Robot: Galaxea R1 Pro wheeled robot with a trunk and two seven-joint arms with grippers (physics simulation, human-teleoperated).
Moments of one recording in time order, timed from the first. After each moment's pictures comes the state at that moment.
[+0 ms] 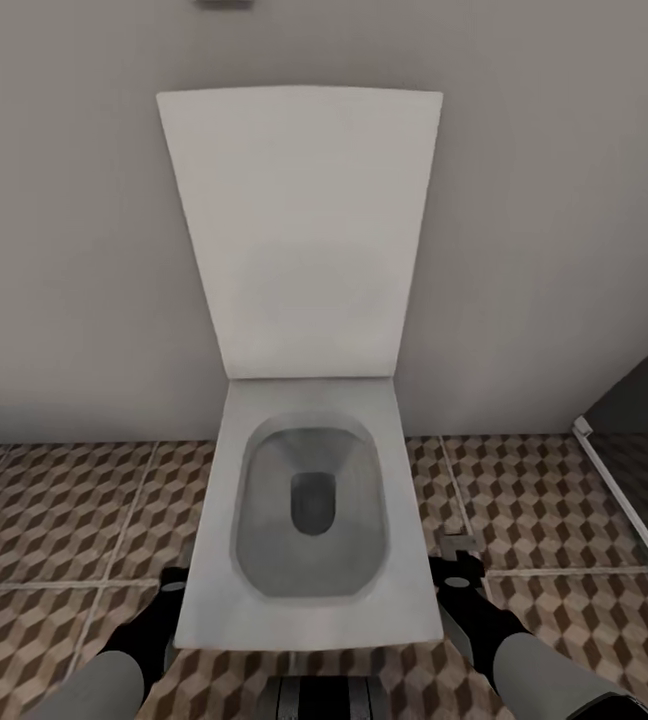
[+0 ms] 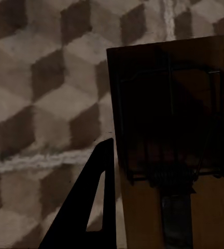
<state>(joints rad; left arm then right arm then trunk) -0.62 -0.01 -0.02 -0.40 0.04 0.10 0.24 -0.69 0.00 0.35 -0.29 -0.26 0.01 -0.38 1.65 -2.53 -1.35</state>
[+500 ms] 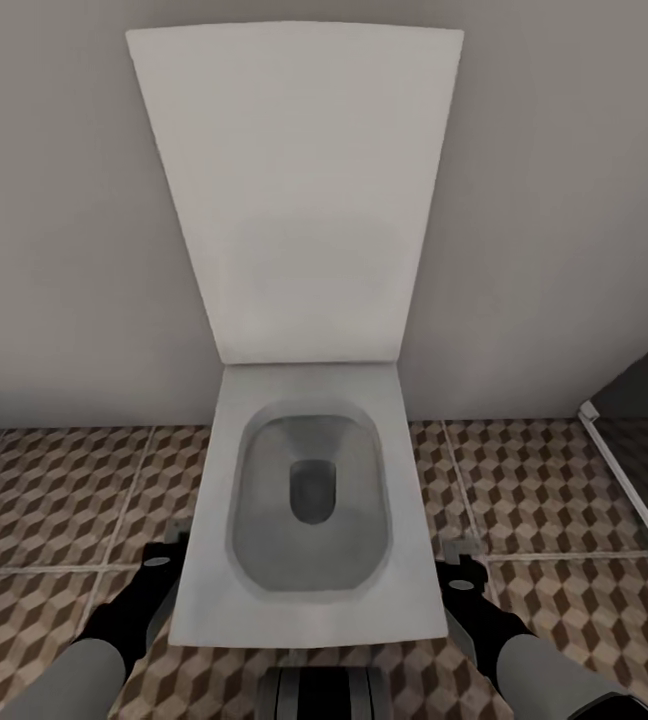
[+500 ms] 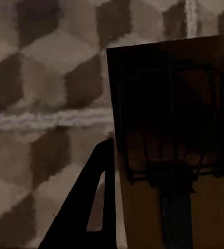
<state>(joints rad) -0.62 0.05 -0.02 -0.55 0.05 0.19 0.24 -0.69 -0.01 0.34 -0.27 -0.28 0.01 -0.36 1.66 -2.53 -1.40</state>
